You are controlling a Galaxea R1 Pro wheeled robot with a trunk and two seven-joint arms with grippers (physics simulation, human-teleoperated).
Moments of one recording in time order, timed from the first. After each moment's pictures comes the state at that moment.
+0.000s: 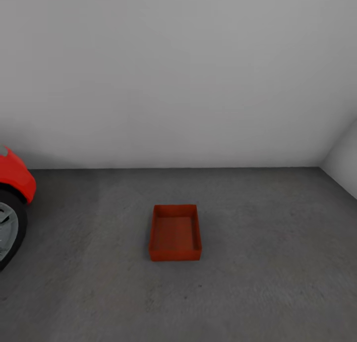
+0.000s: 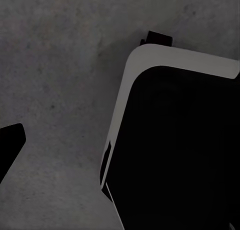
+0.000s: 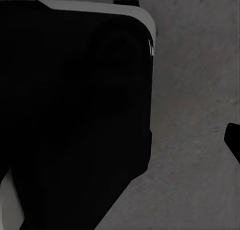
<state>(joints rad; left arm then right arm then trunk) -0.25 0.06 -0.09 -0.01 0.33 -0.04 0.06 -0.16 -0.01 0.23 0.03 -0.23 -0.18 0.00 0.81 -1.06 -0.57</state>
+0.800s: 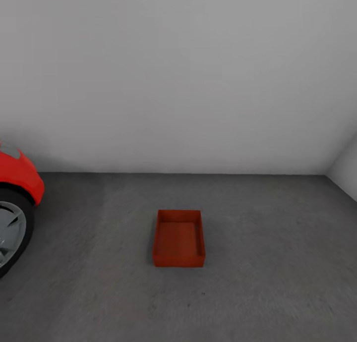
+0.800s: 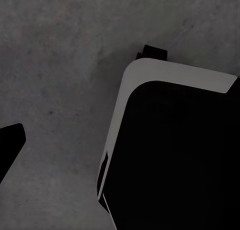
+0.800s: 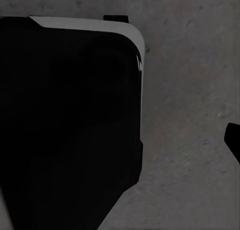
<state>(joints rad) -0.25 0.06 -0.09 -0.01 0.33 -0.04 0.06 -0.15 -0.01 0.23 0.03 -0.23 -0.18 -0.03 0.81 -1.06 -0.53</state>
